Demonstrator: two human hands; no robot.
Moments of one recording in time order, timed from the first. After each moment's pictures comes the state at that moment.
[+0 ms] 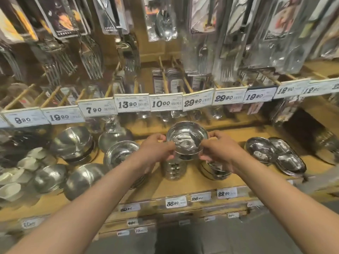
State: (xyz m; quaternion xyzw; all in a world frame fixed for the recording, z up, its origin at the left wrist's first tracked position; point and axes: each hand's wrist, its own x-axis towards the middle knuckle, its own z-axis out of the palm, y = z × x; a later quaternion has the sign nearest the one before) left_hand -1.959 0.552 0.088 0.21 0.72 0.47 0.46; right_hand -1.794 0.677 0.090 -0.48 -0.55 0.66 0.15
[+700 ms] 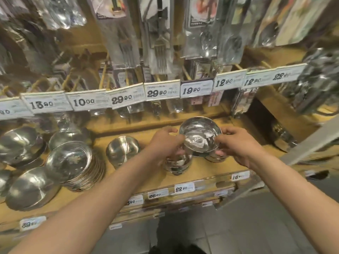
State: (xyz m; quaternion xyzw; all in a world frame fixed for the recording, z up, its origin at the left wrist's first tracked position) left_hand -1.819 0.687 0.073 0.21 0.71 0.47 0.48; right_hand -1.639 0.800 0.069 -0.51 -0.55 0.63 0.20
